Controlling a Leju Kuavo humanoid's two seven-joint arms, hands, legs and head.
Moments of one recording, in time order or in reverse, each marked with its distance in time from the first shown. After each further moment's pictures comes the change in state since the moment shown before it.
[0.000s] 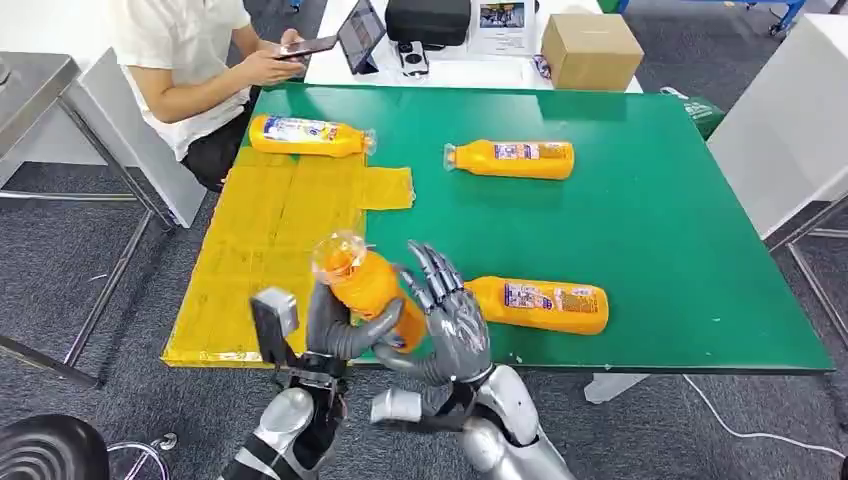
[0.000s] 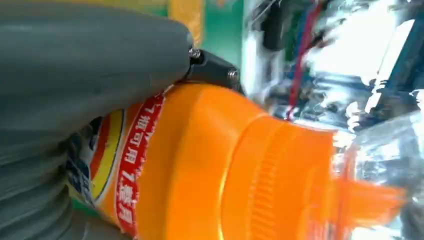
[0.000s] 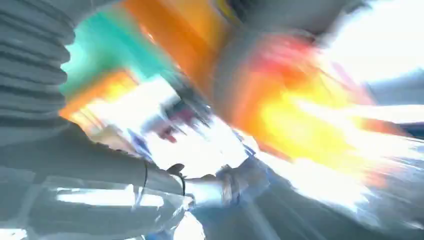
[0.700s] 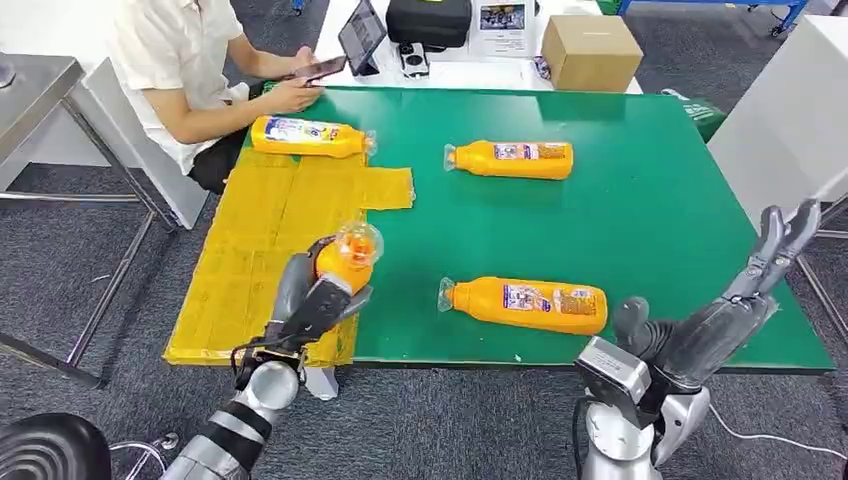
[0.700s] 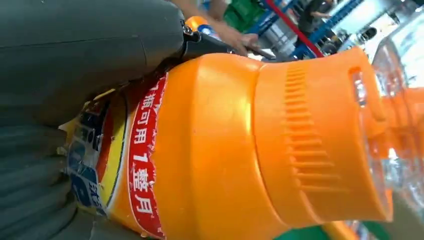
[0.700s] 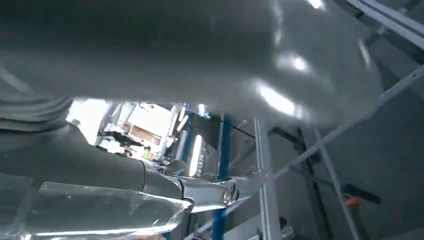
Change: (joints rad) left arm -0.149 0.089 0.117 0.203 -0.738 0.115 0.253; right arm 0.110 0.178 -0.580 -0.607 -0.194 -0.003 -0.045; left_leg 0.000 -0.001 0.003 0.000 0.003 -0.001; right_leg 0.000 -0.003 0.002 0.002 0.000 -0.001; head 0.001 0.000
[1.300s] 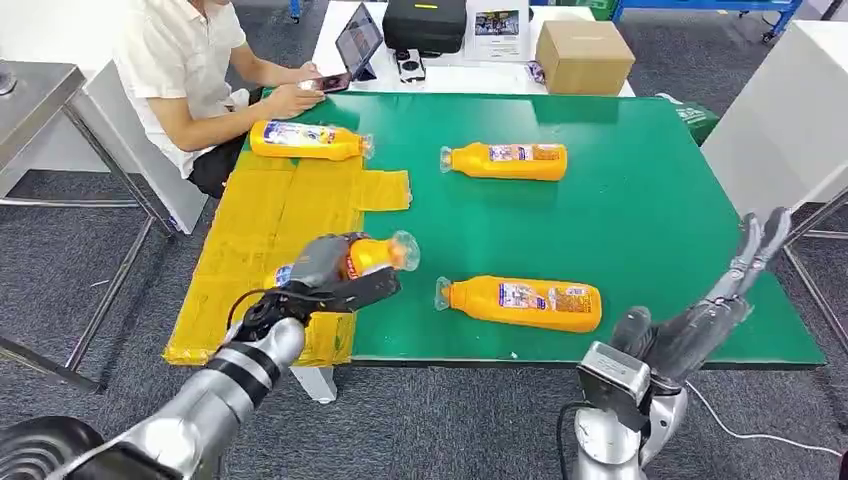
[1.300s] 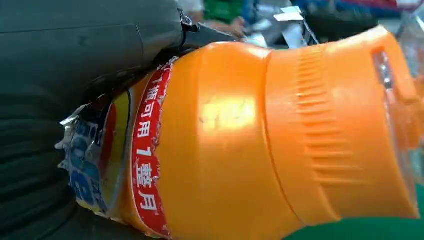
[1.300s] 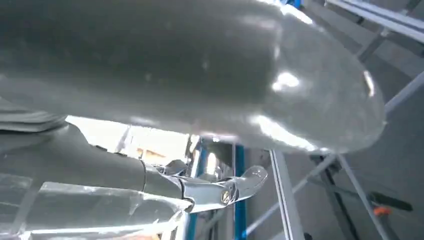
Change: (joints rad) left arm -0.289 0.009 -0.080 0.389 -0.388 -0.300 0.187; right arm 0.015 -0.002 0.053 0.055 -0.102 0.001 0.000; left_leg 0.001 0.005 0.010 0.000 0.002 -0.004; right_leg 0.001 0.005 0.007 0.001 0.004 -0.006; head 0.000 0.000
